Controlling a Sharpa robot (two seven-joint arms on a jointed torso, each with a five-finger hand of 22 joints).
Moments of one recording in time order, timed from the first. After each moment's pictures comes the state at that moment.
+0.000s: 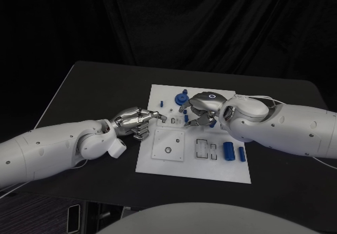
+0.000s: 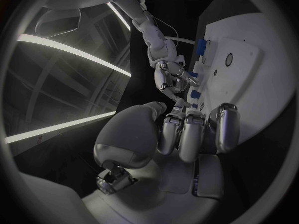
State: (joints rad) left arm 1.14 -0.86 -0.21 1.42 -0.25 0.23 0.40; left_hand 1.21 0.14 0.29 0.22 0.47 0.72 0.19 0.11 0.08 1.47 0.14 1.57 1.31 1.47 0.10 1.57 1.31 0.04 1.27 0.21 1.52 1.31; right arm 1.29 -0.70 -0.24 1.50 -1.58 -0.30 -0.05; right_hand 1.36 -0.13 0.15 0.23 0.06 0.72 0.11 0.10 0.27 1.43 0.02 1.50 1.31 1.46 -0.04 1.33 1.31 0.09 1.36 0.08 1.00 1.31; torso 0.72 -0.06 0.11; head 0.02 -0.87
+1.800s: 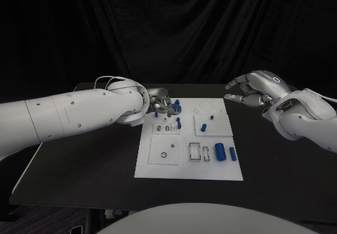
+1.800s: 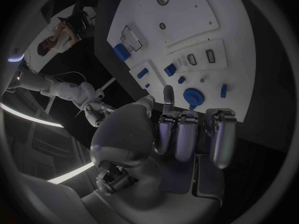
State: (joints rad) left arm 1.37 -0.59 -0.21 1.39 -1.09 0.00 -0.33; left_hand 1.13 0.07 0.09 0.29 0.22 0.88 0.07 0.60 0.67 1.47 0.01 1.57 1.31 1.47 -0.03 1.57 1.31 0.05 1.46 0.08 1.52 1.31; right arm 1.33 -1.02 -0.25 1.56 -1.49 -0.68 0.05; right_hand 1.39 -0.07 0.15 0.29 0.13 0.93 0.11 0.20 0.23 1.43 0.03 1.49 1.31 1.46 -0.04 1.33 1.31 0.09 1.39 0.07 1.04 1.31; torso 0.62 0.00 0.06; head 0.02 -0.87
